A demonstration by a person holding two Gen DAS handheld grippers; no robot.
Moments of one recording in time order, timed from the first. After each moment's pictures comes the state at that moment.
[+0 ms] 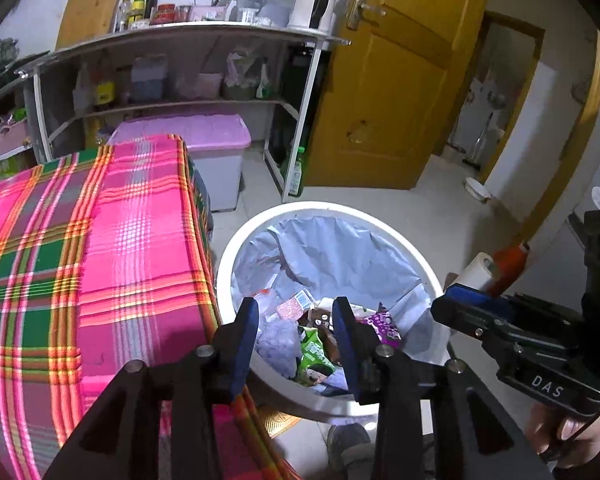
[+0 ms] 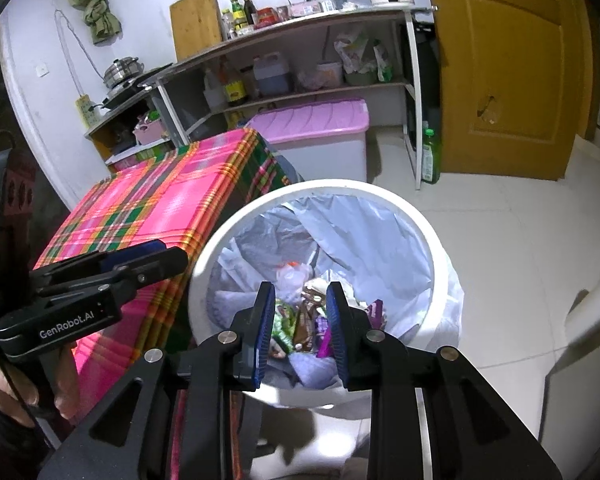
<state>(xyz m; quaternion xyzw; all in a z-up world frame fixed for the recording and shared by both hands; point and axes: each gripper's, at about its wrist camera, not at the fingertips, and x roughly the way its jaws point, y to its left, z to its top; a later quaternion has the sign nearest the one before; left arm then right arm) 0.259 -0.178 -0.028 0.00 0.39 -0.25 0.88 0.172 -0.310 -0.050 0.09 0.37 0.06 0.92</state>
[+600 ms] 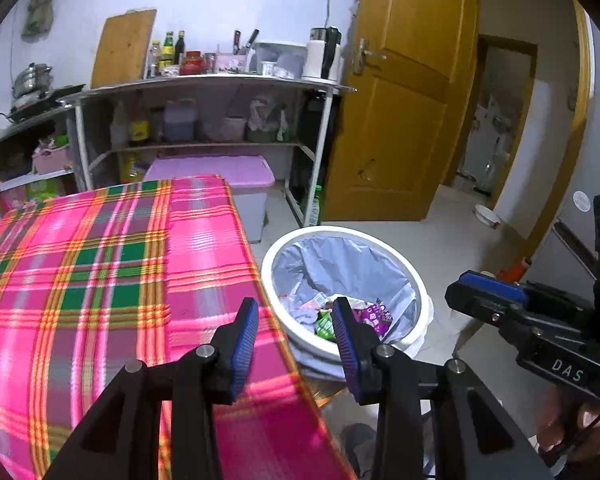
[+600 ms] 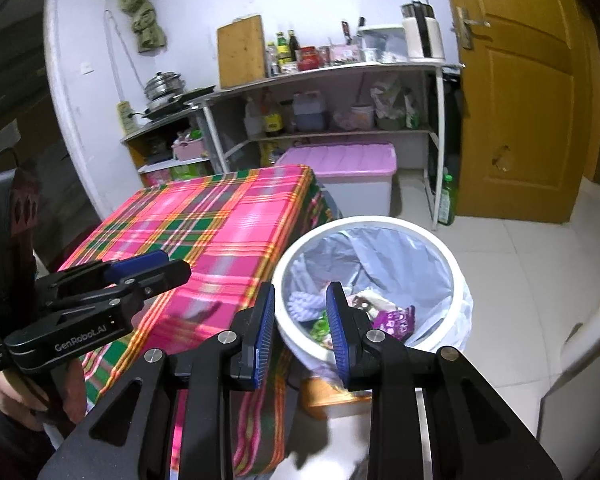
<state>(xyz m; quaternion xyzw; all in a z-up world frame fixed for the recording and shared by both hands) 0.164 -0.118 0.023 0.00 0.32 -0.22 0.92 0.096 -0.256 0.001 0.06 0.31 0.10 0.94</state>
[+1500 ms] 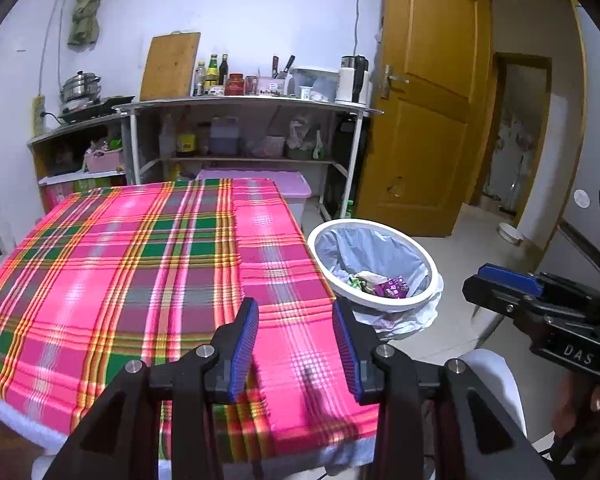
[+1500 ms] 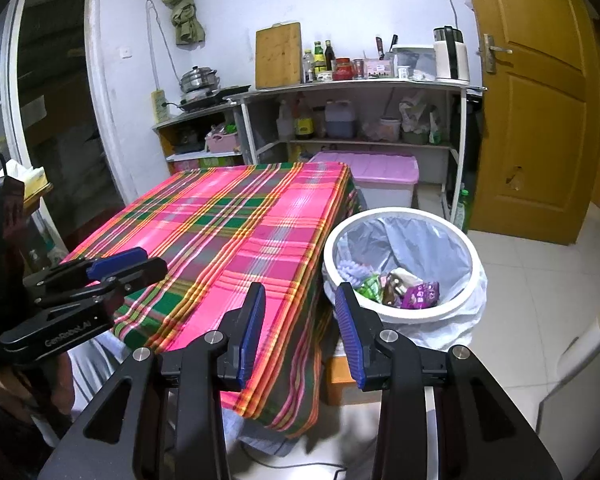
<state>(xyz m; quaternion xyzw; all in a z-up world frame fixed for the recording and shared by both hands) 0.054 -0.058 0.021 -0.01 0.28 -0.15 0.95 0.024 -0.215 -0.004 0.02 0.30 0.13 0.95</state>
